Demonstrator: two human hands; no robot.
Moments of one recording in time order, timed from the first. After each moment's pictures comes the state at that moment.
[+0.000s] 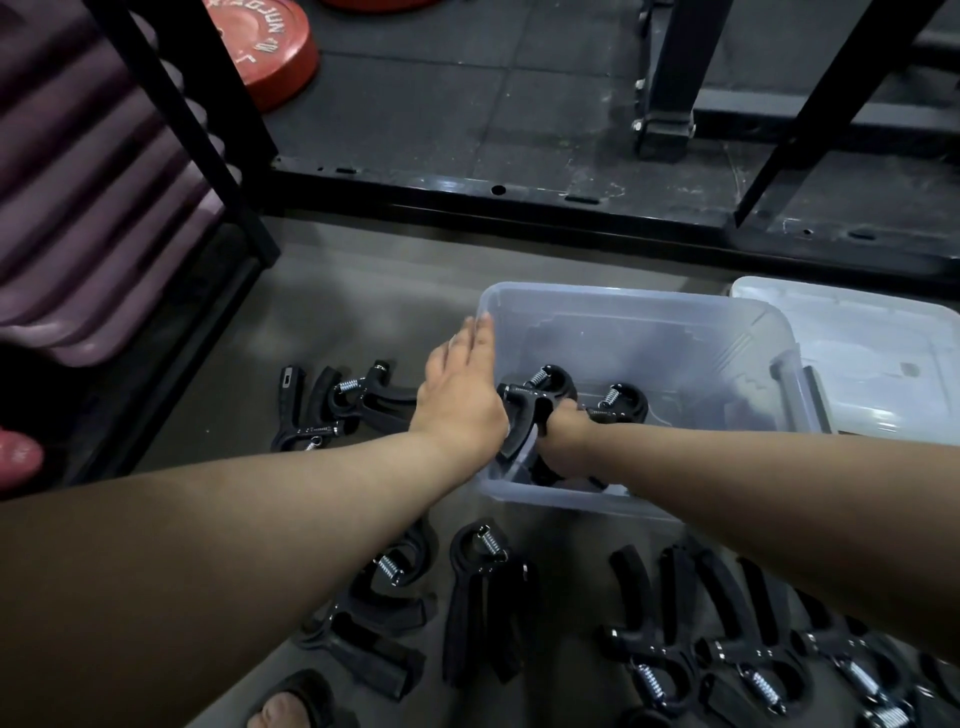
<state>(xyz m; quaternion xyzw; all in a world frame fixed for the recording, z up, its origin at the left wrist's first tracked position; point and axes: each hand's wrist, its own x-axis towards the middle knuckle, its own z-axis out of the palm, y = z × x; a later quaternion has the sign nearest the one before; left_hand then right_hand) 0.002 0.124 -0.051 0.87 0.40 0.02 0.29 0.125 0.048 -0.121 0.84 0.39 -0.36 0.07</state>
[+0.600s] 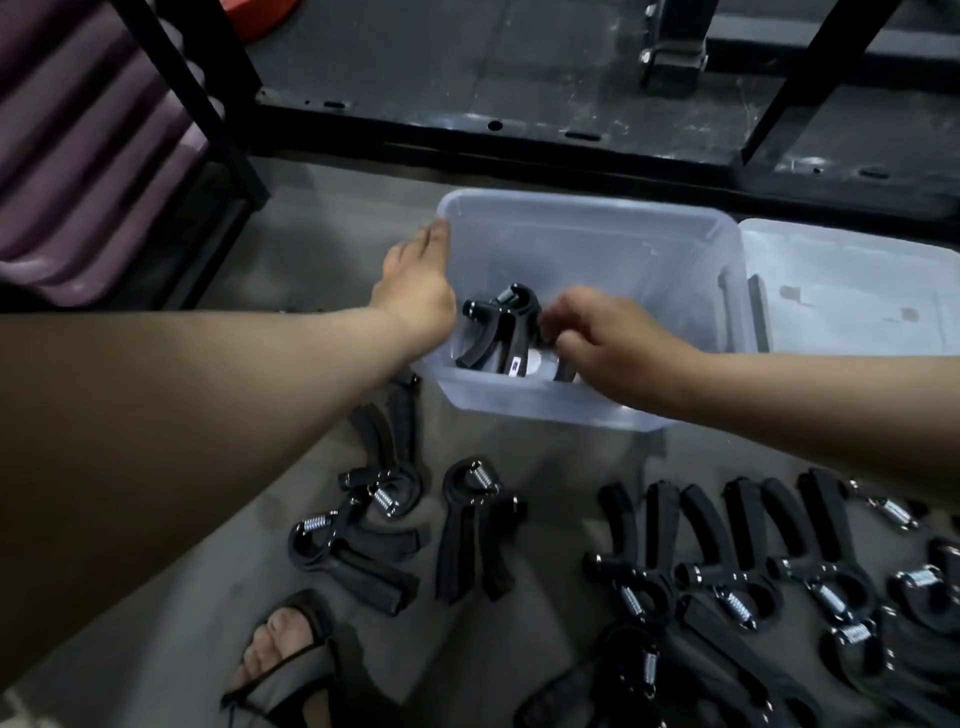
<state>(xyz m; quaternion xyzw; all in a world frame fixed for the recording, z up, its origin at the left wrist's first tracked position) 0.005 0.176 -0.047 0.88 0.43 0.00 0.22 0.140 0.002 -0.034 0.76 0.54 -0.24 -0.25</state>
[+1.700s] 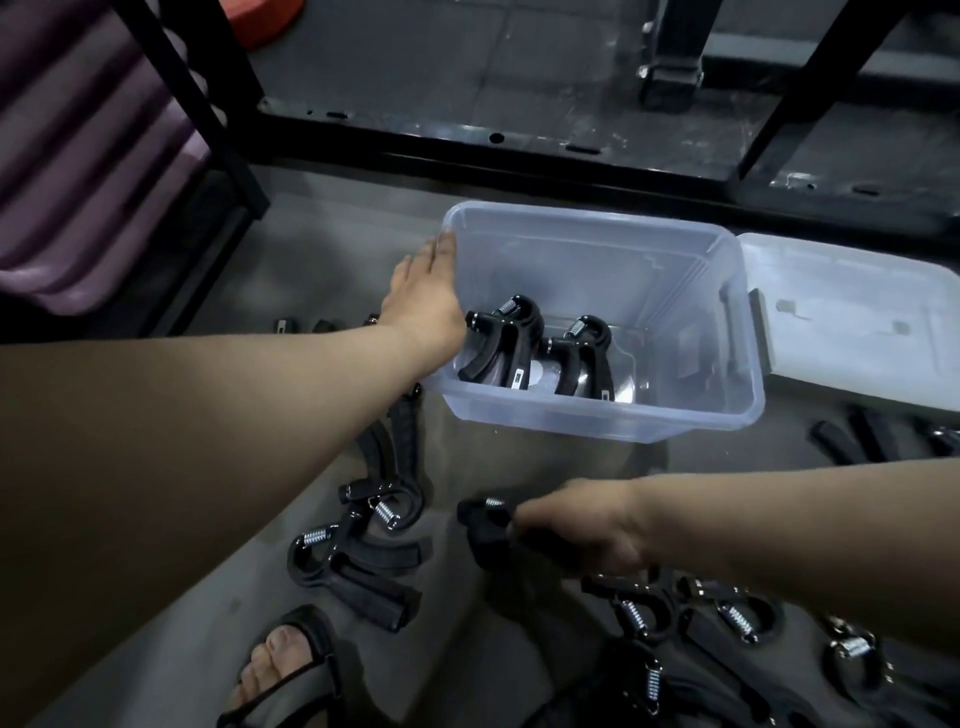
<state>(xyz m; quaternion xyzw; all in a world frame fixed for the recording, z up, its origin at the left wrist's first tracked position) 0.006 0.172 -0.048 0.87 0.43 0.02 0.25 0.047 -0.051 -0.095 0.68 0.05 -0.71 -0.17</state>
